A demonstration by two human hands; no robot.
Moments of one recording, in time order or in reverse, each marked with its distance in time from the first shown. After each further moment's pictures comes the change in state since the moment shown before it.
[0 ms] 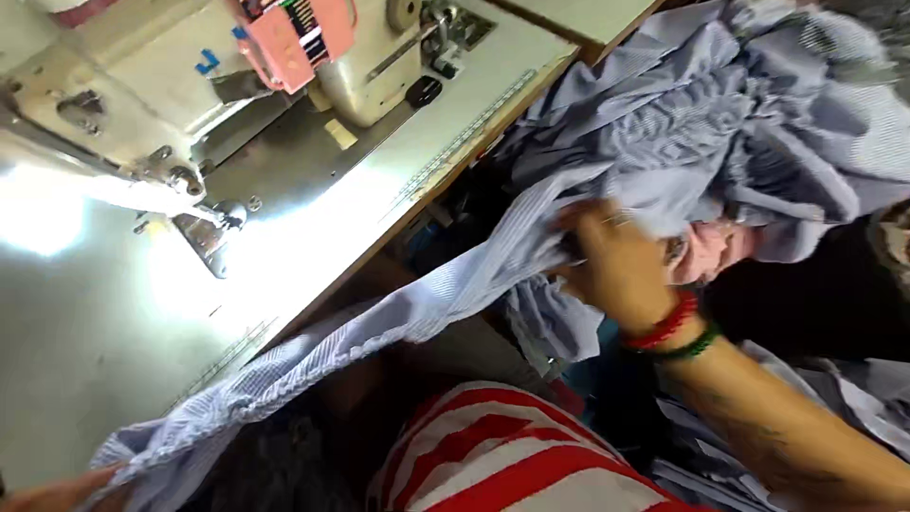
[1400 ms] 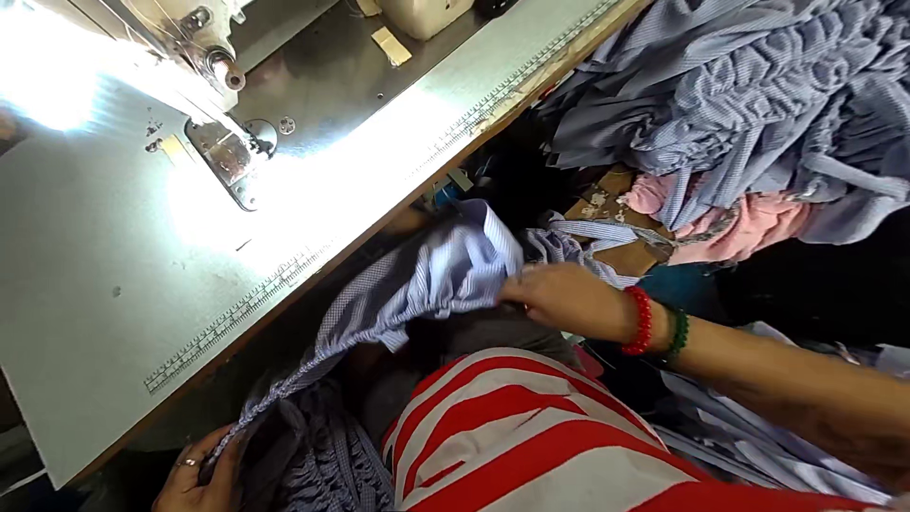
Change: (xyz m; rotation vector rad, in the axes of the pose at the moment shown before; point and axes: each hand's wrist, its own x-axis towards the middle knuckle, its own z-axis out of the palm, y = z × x) left_hand -0.105 -0.055 0.065 0.071 0.068 -0.433; right_hand -0.030 -0.064 0.068 0.176 -0.682 -0.435
